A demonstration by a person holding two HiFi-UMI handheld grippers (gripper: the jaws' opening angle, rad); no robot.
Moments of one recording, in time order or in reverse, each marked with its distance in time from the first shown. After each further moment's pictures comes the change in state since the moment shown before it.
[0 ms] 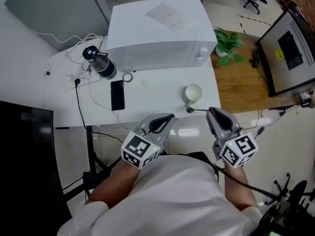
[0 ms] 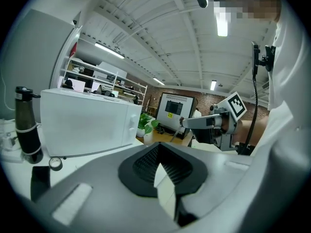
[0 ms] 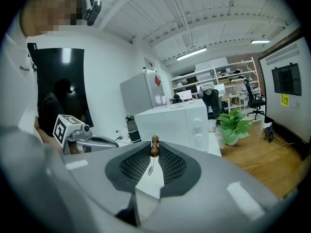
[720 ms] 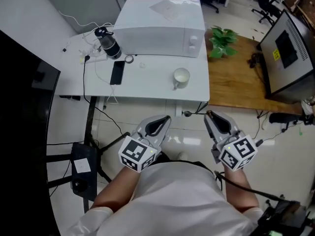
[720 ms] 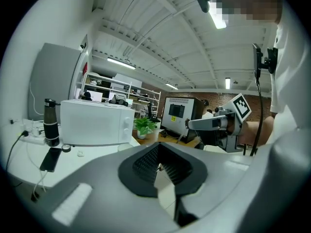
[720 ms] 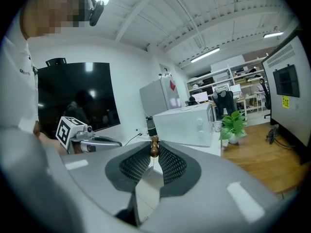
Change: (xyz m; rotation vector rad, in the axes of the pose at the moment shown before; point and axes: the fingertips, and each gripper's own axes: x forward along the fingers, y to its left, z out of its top) left arm -0.006 -0.148 -0.023 -0.001 -0.083 0.245; right arm -0.139 -0.003 -0.029 -0.057 -0.019 0.215
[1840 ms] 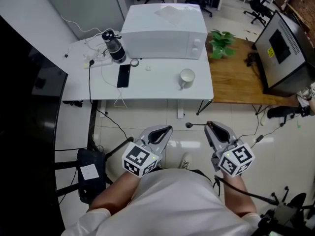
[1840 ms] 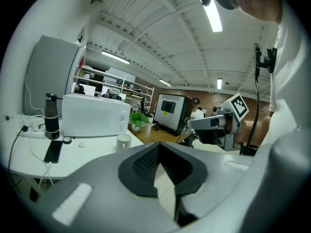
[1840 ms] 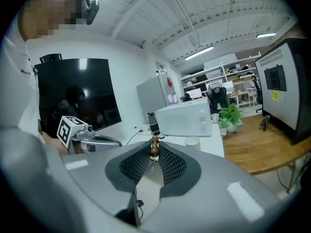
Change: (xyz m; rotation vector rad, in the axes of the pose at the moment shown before) left arm -0.069 -0.005 -0.026 -0.010 0.058 -0.105; right arm -0.013 0.072 -0.029 0.051 0.025 -0.077
